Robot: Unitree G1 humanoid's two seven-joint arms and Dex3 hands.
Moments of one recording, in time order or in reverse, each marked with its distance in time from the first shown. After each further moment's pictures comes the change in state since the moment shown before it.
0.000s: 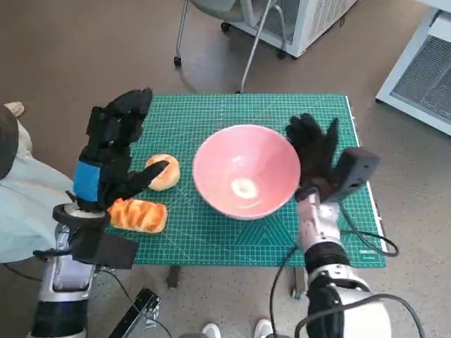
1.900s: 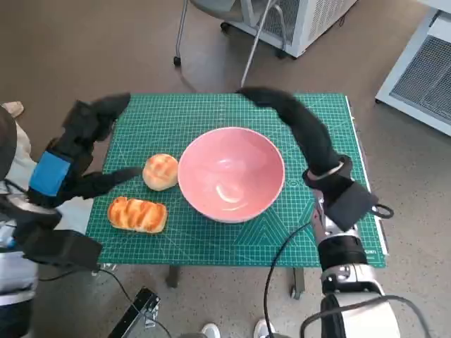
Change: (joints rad) left arm 0.026 0.362 0.065 -0.029 -0.001 0.003 -0.333; right arm 0.080 -0.119 0.350 -0.370 -0.105 -0.592 0.428
